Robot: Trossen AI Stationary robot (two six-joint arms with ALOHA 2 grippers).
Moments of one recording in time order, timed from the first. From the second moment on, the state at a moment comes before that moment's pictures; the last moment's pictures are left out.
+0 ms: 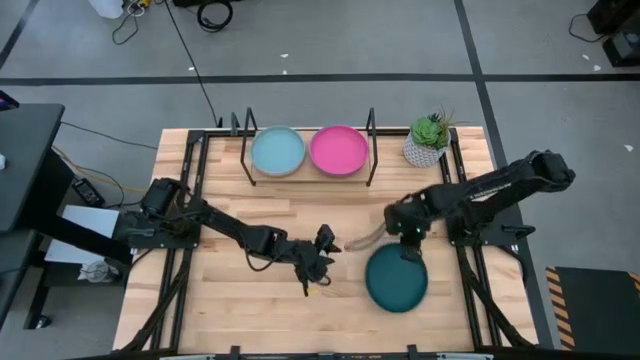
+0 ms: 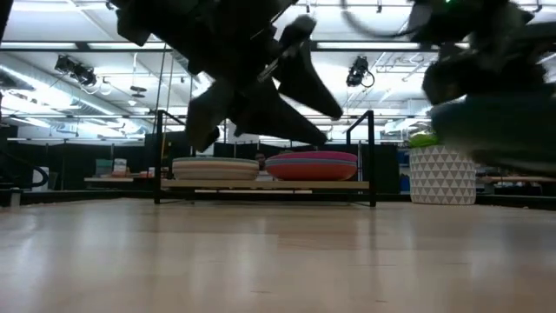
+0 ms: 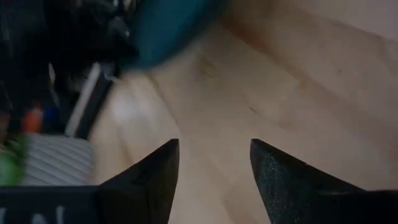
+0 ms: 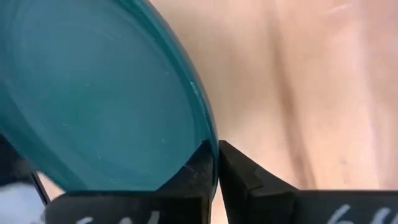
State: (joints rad) left arm -0.31 1.86 1.05 0.22 -0.34 0.80; right arm 0.14 1.26 0.73 -0.82 -0.29 0.47
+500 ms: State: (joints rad) left arm -0.28 1.87 1.06 0.35 -0.41 1.35; right arm -0.06 1.29 0.73 -0.69 -0.39 0.53
